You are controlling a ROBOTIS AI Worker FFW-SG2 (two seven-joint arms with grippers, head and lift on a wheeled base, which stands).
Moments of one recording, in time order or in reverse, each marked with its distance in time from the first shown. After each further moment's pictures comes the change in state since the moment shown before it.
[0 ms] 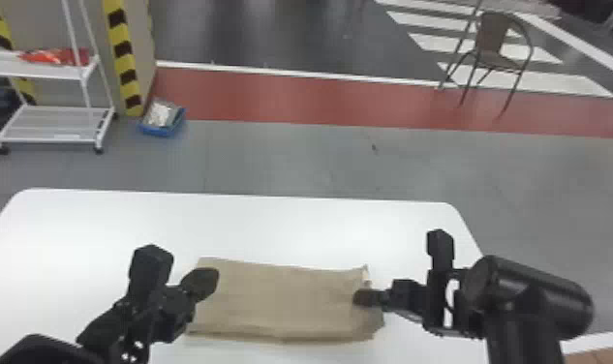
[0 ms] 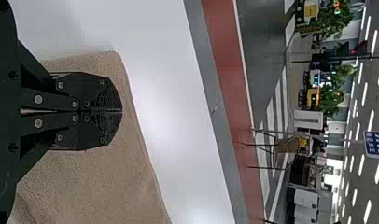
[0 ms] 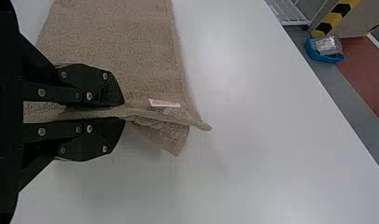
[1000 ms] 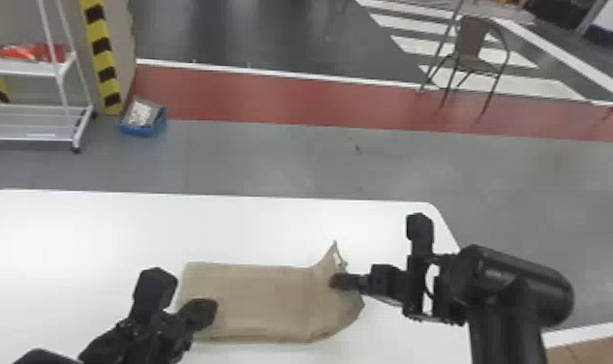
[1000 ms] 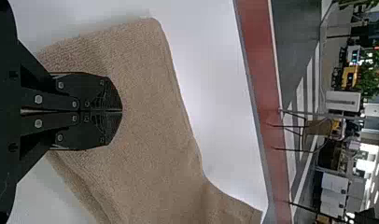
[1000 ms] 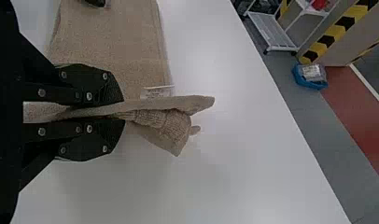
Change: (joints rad) left arm -0.042 -0.020 -0.075 0.131 0.001 0.025 -0.039; right arm 0.014 0.002 0.045 -0.110 -0.051 0.023 0.011
